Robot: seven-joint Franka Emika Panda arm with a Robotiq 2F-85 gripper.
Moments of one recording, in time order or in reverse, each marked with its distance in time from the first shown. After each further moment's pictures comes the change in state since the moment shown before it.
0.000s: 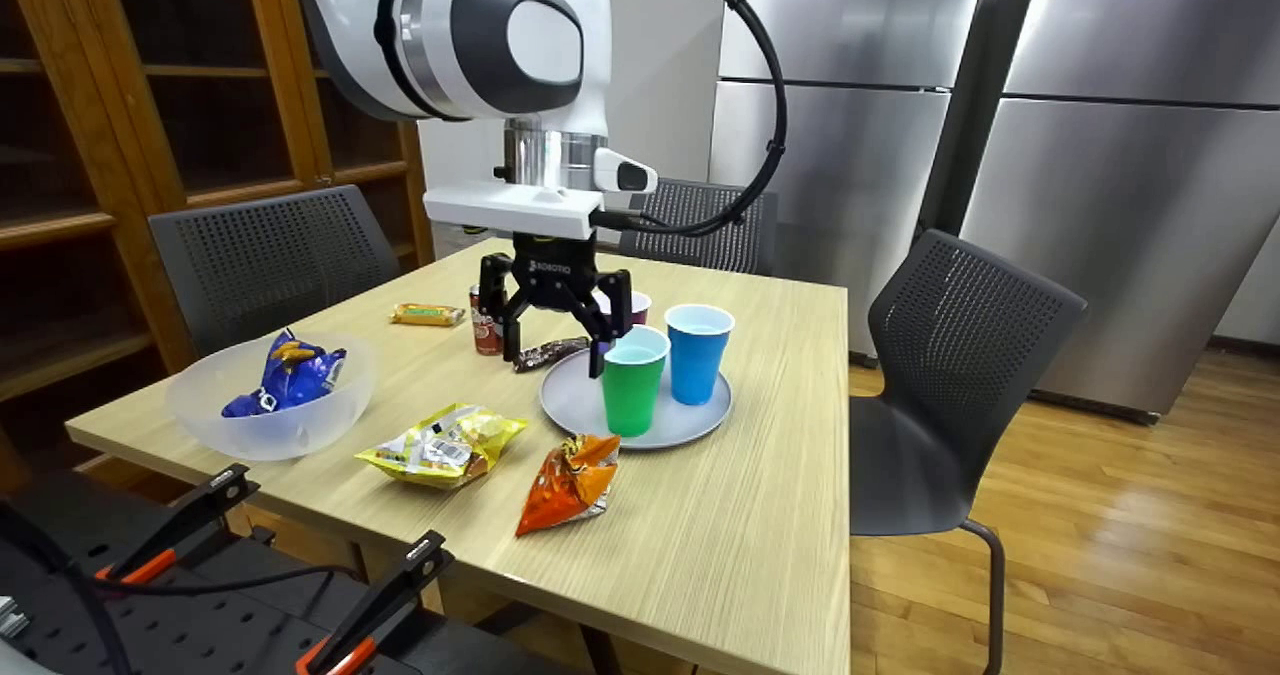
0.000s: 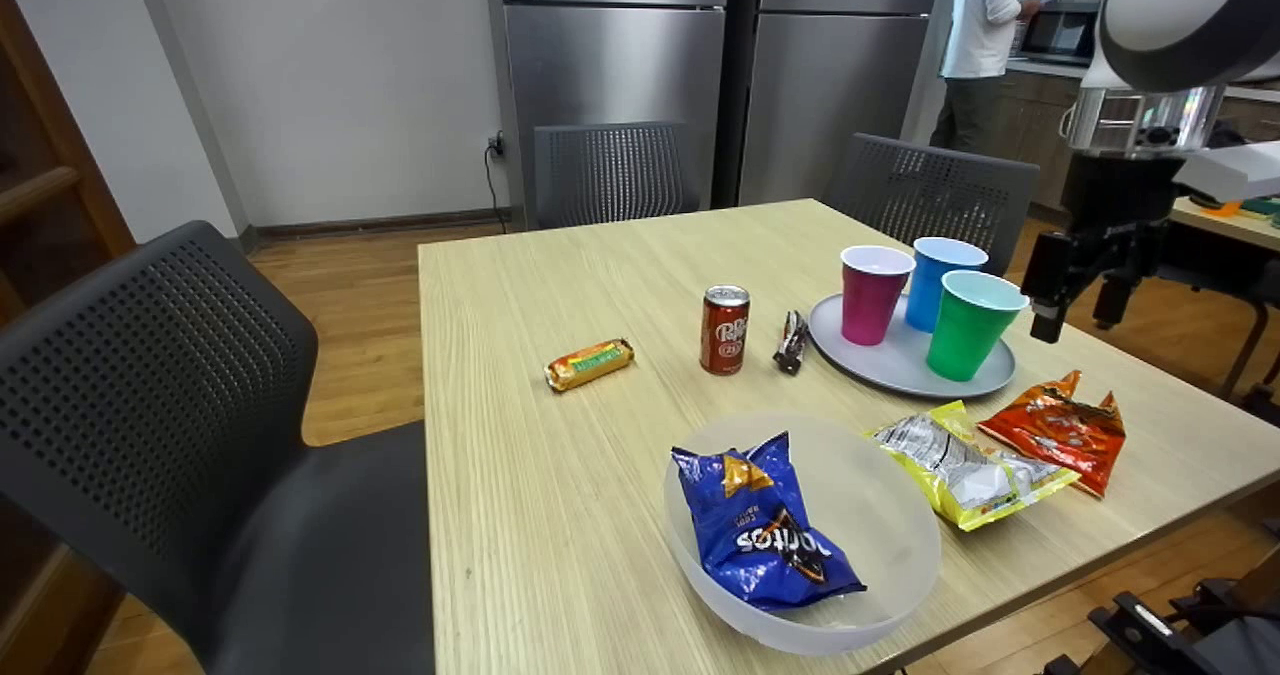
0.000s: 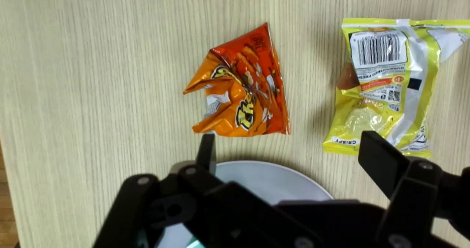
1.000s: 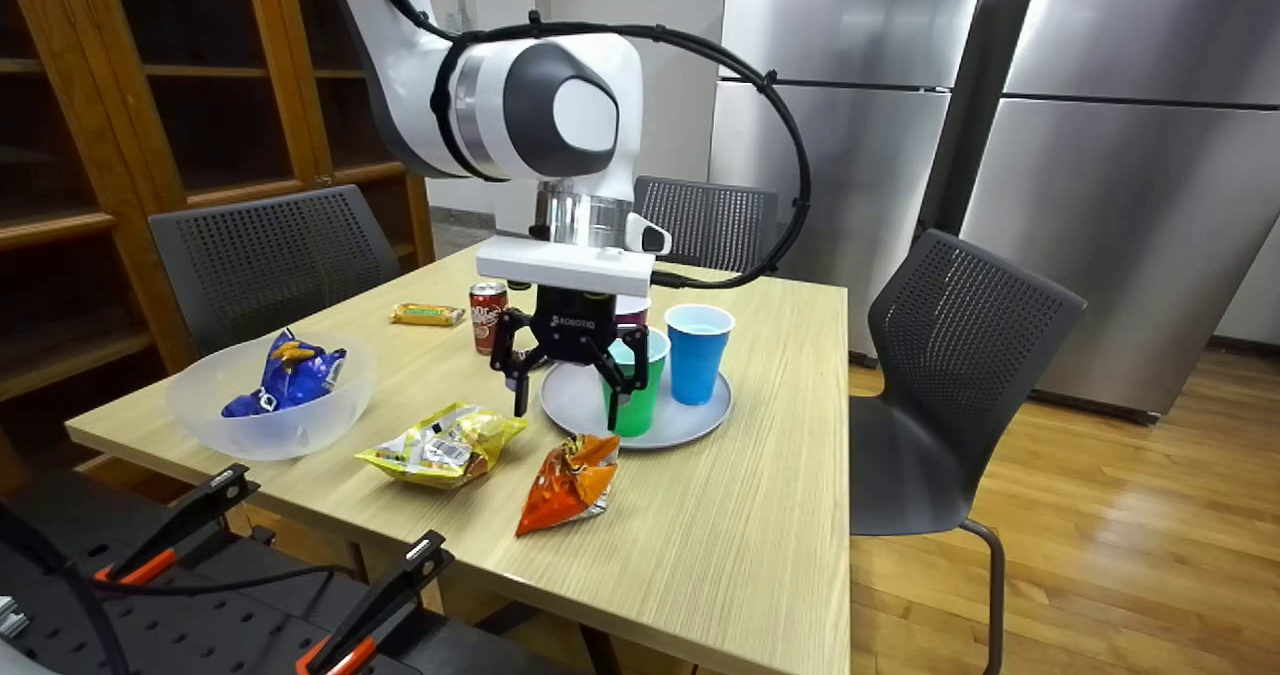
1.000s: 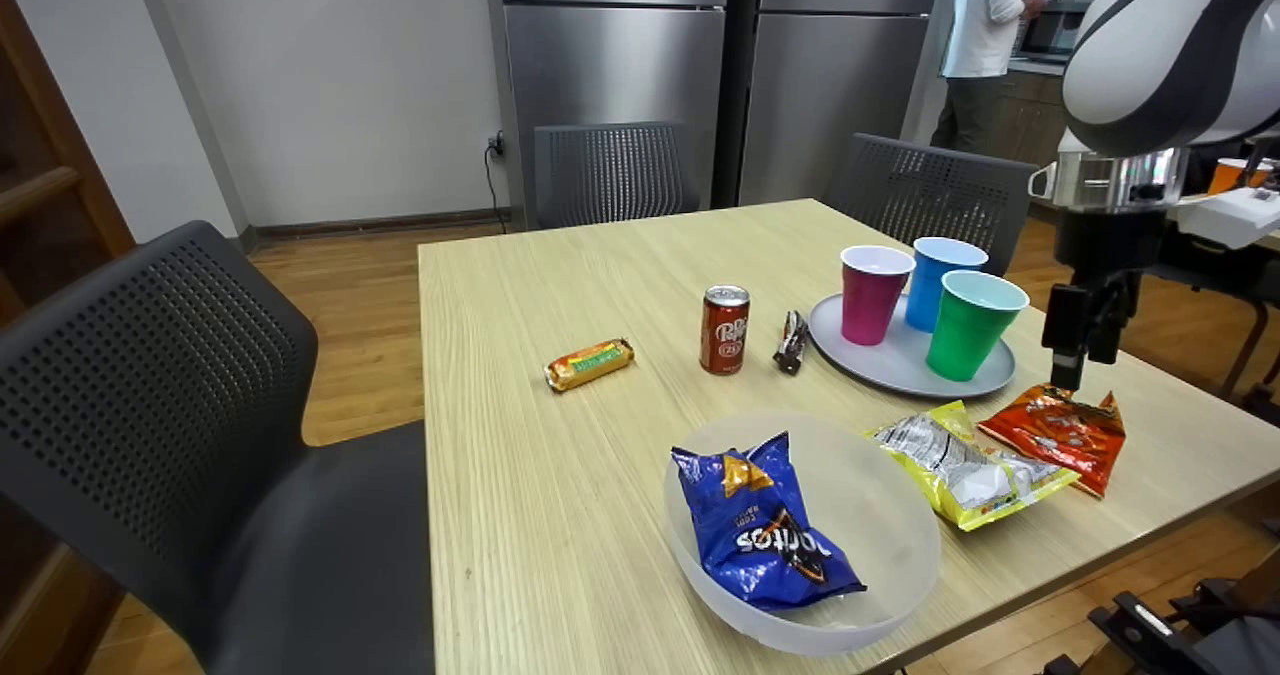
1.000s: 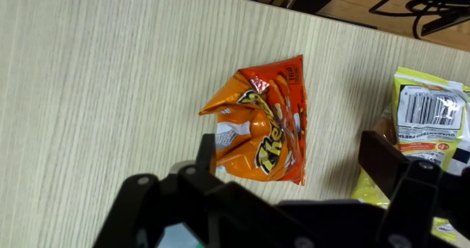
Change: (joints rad) arm -0.037 0.177 0.000 0.095 -0.015 -0.039 -0.232
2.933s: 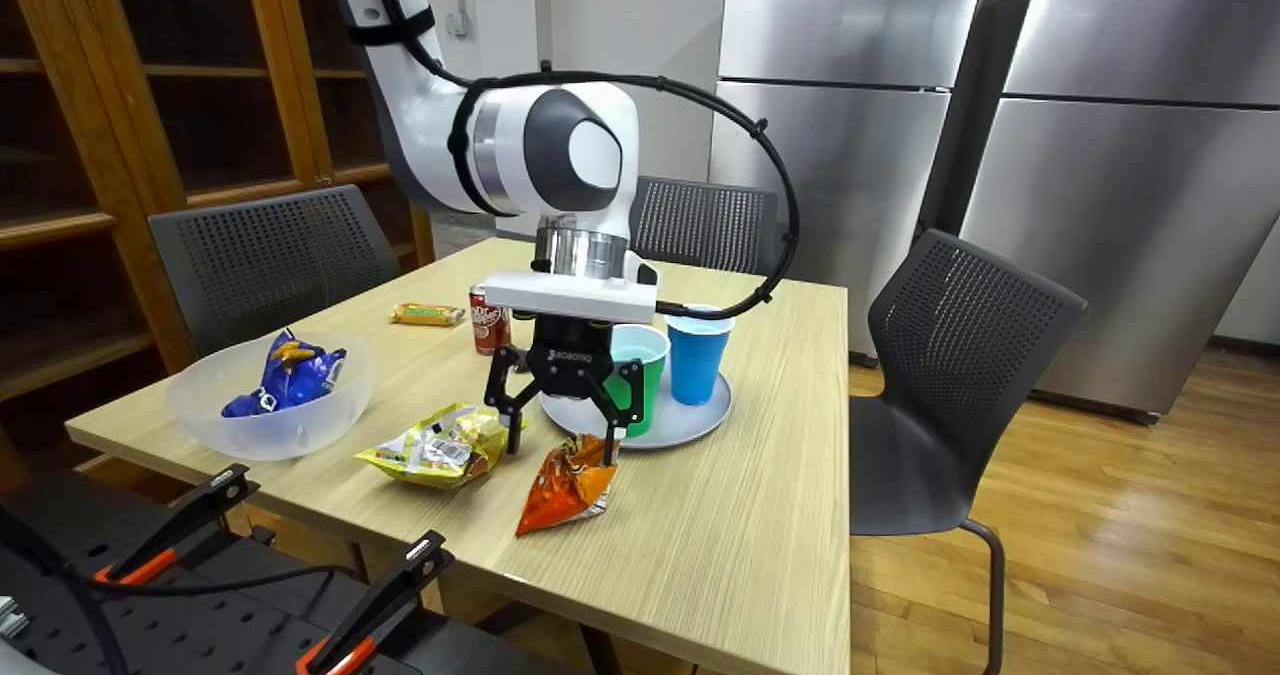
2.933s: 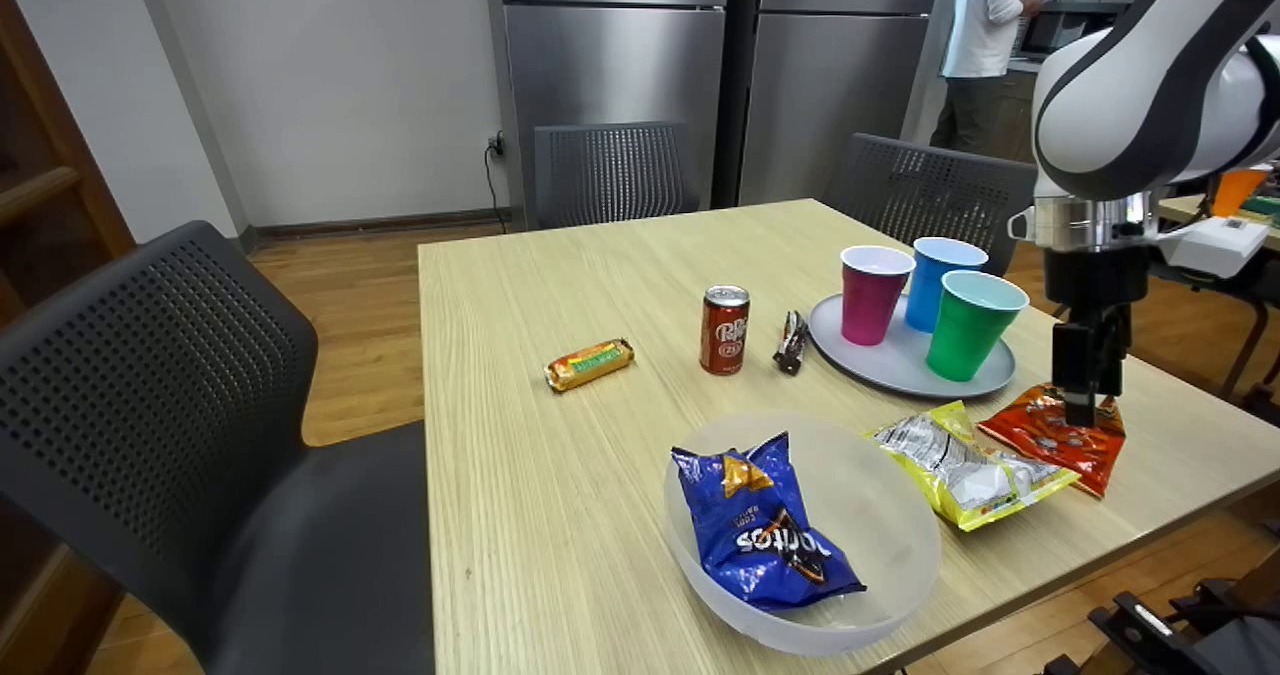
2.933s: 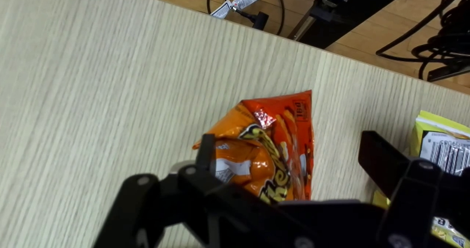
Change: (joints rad) arm 0.000 0.102 0.008 0.054 -0.078 -0.066 0.001
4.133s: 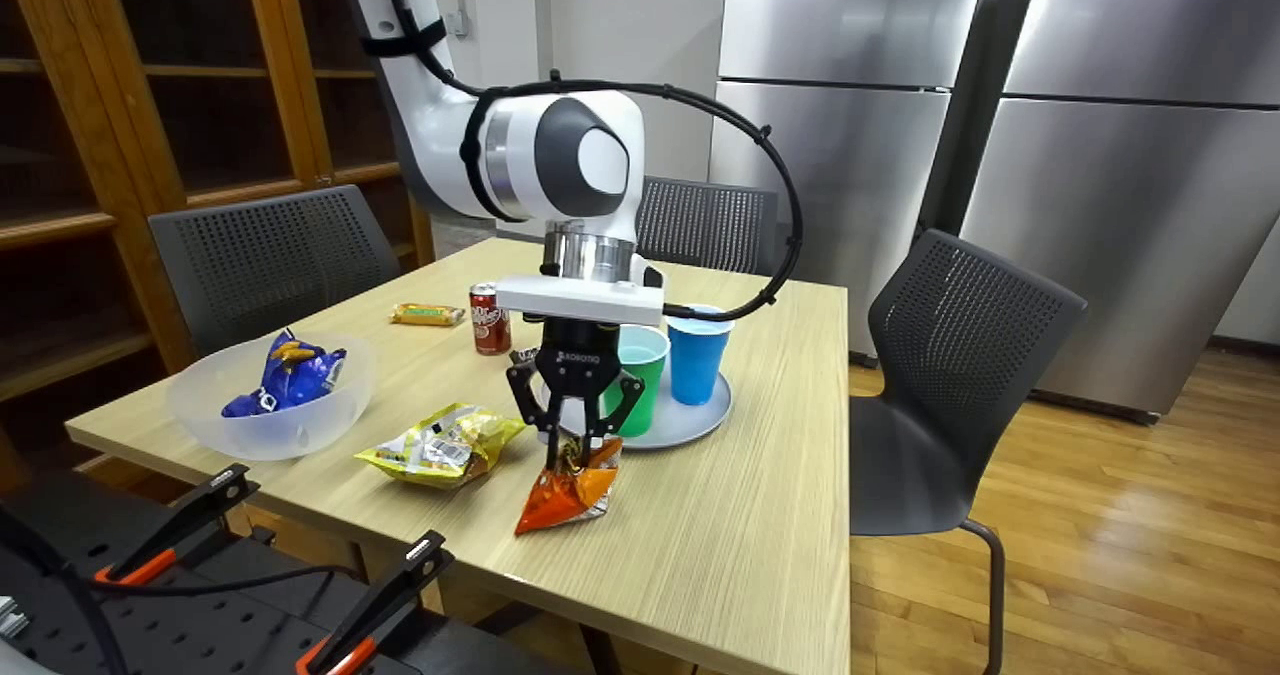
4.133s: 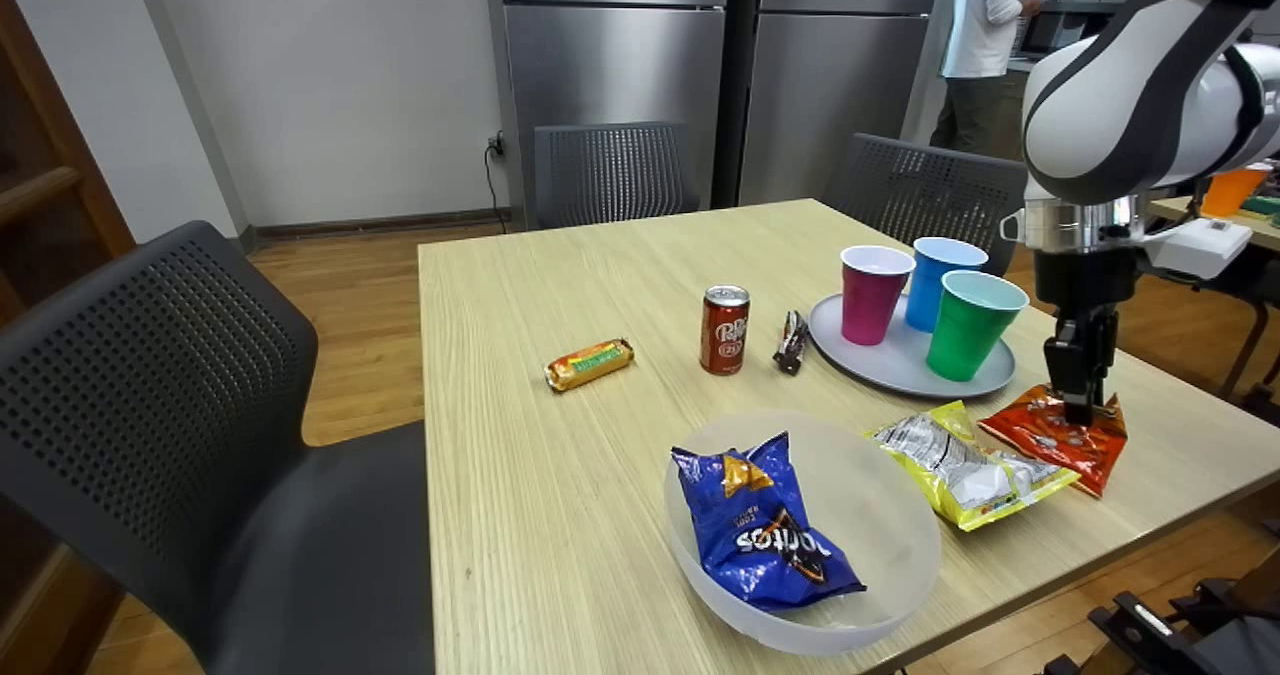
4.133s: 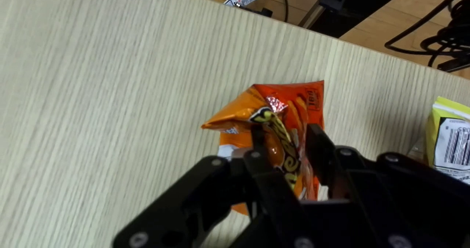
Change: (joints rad) arm 0.000 0.034 0.000 0.038 0.000 0.000 0.002
